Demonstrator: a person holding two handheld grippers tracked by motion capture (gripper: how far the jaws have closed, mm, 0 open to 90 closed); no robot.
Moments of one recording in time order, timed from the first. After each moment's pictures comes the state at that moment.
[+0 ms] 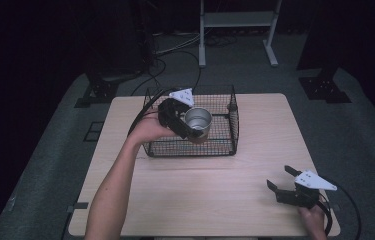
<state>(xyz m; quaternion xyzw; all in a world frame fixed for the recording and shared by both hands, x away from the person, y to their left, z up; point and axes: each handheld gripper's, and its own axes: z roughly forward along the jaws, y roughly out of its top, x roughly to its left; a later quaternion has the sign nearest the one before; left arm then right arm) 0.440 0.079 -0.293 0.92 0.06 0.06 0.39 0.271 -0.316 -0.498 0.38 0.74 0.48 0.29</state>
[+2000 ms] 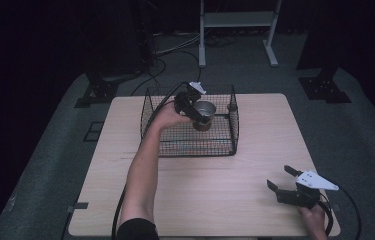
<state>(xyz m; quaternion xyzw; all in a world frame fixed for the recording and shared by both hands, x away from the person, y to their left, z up) 0.538 0.043 -0.362 0.93 0.17 0.05 0.33 0.271 -0.318 -0.498 0.38 0.73 0.49 0.28</state>
